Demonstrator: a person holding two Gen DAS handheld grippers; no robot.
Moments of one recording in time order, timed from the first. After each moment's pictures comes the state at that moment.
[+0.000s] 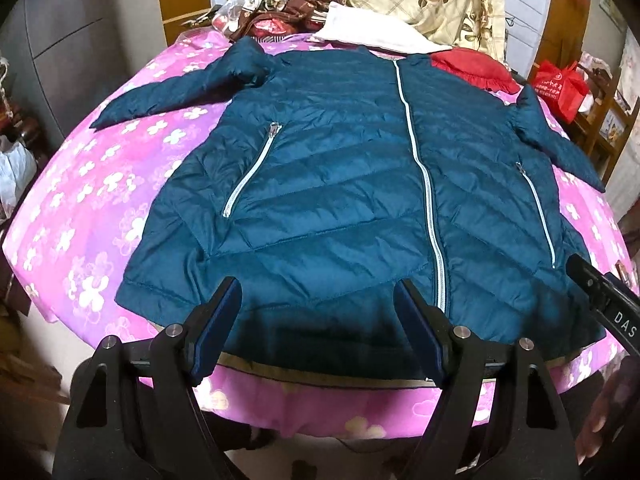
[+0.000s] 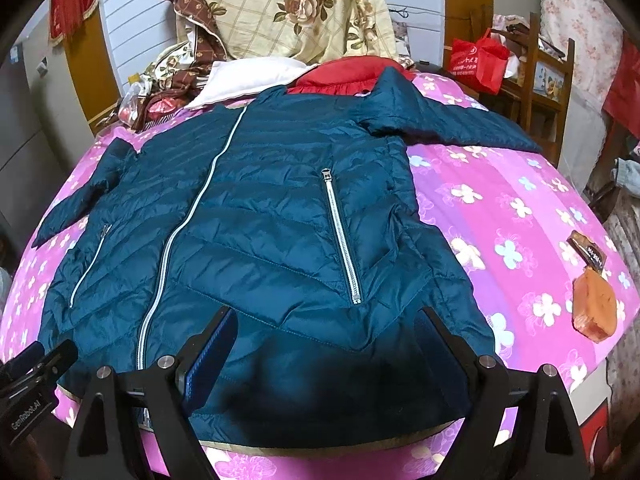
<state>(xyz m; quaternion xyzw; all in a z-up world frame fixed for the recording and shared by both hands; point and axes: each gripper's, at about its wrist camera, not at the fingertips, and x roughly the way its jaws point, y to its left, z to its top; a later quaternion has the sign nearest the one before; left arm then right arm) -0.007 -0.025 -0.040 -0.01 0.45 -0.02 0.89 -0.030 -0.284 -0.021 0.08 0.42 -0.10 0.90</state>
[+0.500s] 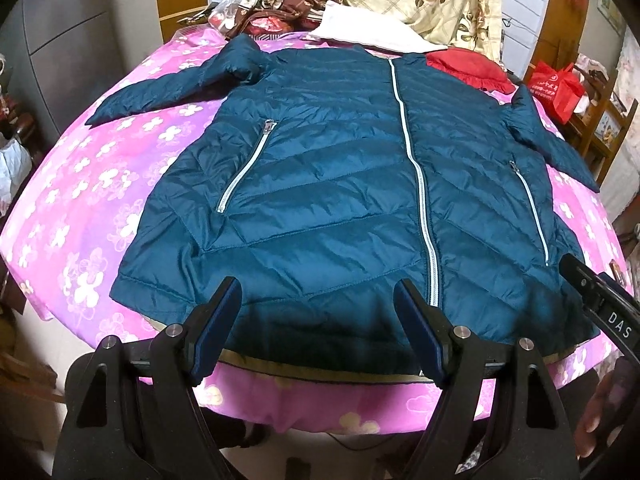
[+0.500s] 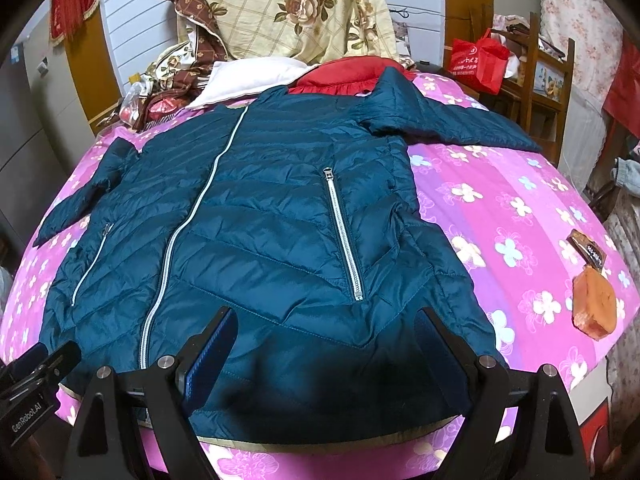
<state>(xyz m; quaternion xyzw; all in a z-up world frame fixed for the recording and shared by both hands) 0.001 -0.024 -0.034 -0.02 0.46 -0.03 0.89 -0.031 -0.283 -0.021 0.08 0.42 -0.10 0.90</state>
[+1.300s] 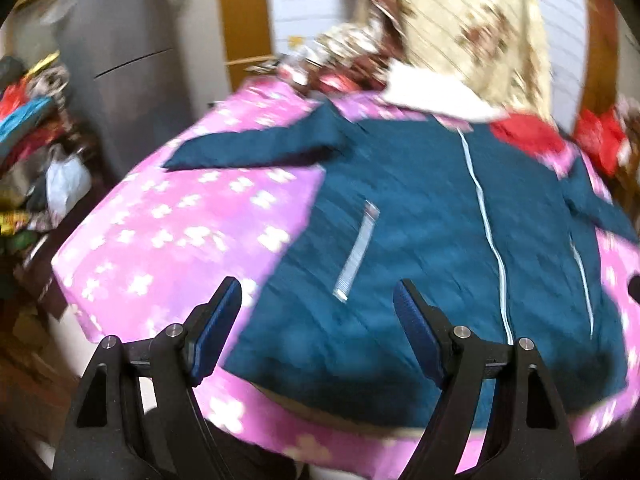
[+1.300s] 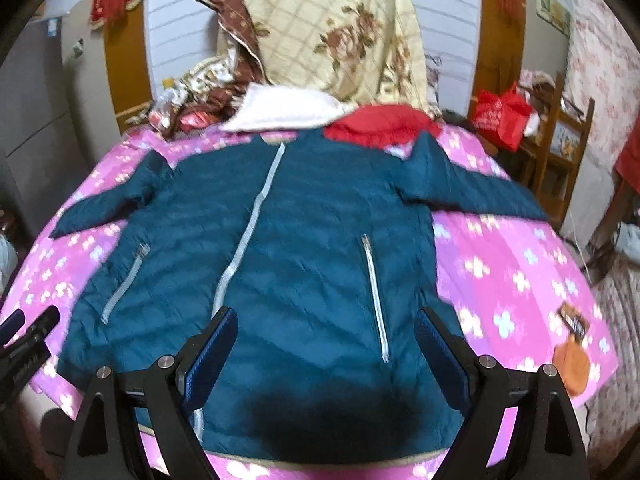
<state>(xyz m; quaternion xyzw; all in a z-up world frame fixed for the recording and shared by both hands) 0.009 0.051 0.015 -0.03 0.35 0.09 0.93 -0.016 -0.238 0.054 0.01 0.37 -0.07 0.93</state>
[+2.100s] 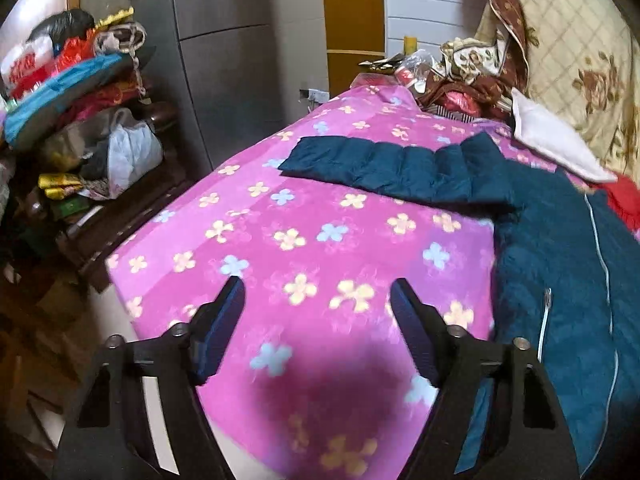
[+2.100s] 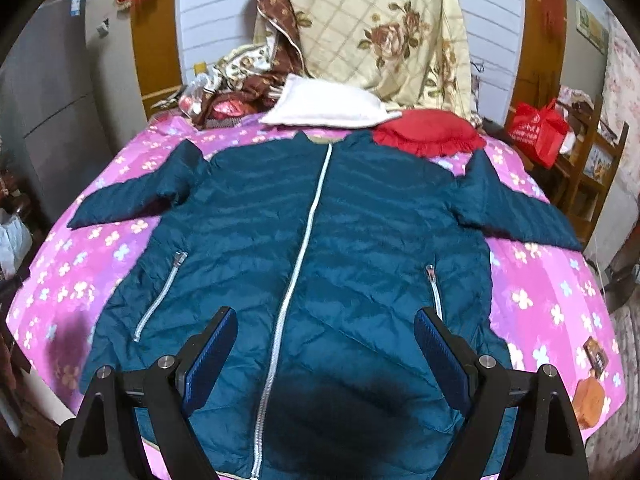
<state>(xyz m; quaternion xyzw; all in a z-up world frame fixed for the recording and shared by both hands) 0.077 0.238 0.012 -0.07 0.36 0.21 0.91 0.038 -0.187 0.050 0.00 0.40 -0.03 0.91</state>
